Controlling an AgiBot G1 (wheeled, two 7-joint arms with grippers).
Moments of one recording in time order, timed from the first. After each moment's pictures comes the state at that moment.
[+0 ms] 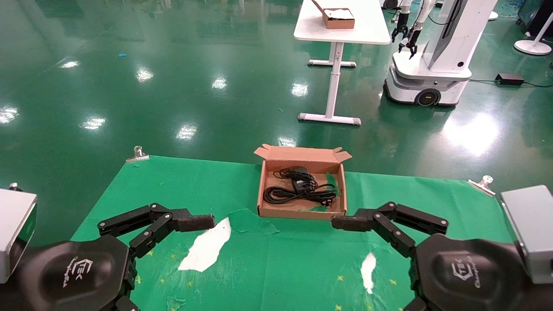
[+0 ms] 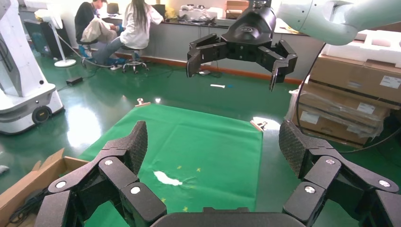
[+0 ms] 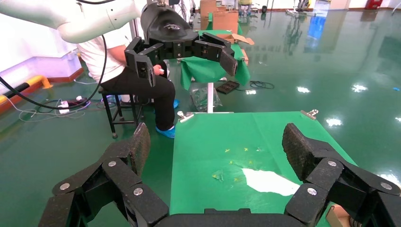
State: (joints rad) left arm -1.07 0.61 0.27 -1.29 0.72 1.50 -0.19; right arm 1.07 -0.61 -0.28 1.28 -0.73 -1.50 0.19
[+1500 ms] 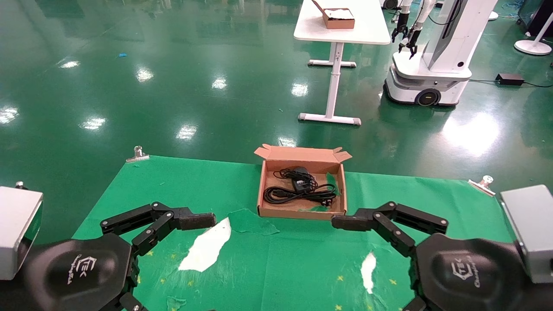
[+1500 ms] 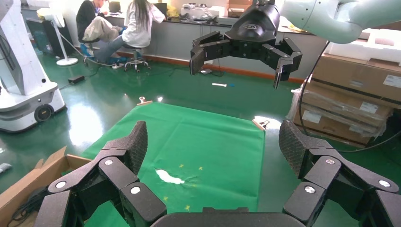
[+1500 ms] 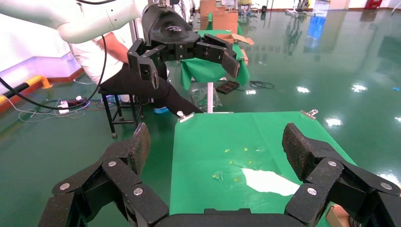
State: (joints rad) left arm -1.08 0.61 0.28 -1.28 0.73 1.49 -0.19; right arm 1.08 -0.61 -0.28 1.28 -0.73 -1.49 0.19
